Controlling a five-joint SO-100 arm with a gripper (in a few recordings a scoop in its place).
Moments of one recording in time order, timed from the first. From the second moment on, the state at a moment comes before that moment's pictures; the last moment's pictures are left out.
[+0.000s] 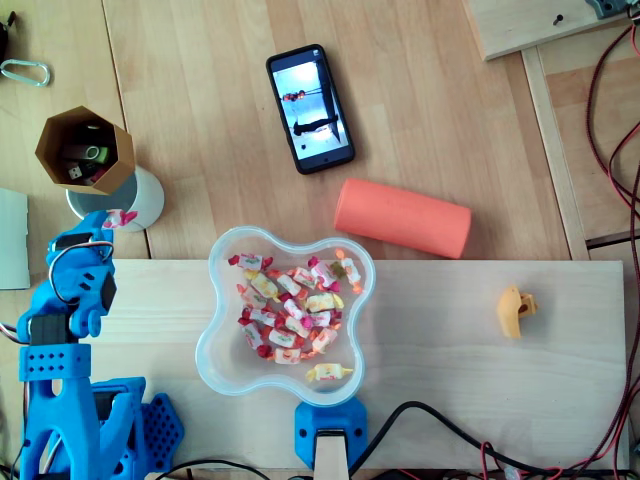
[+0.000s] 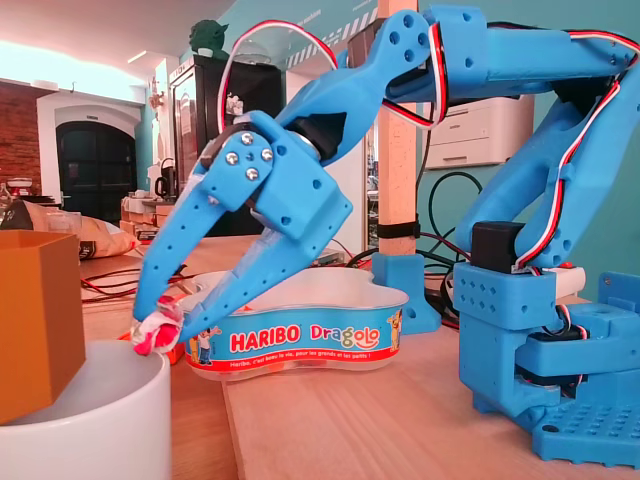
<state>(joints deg) -3.5 128.6 131.8 43.1 -4.7</state>
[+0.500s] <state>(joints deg) -3.5 128.5 131.8 43.1 -4.7</state>
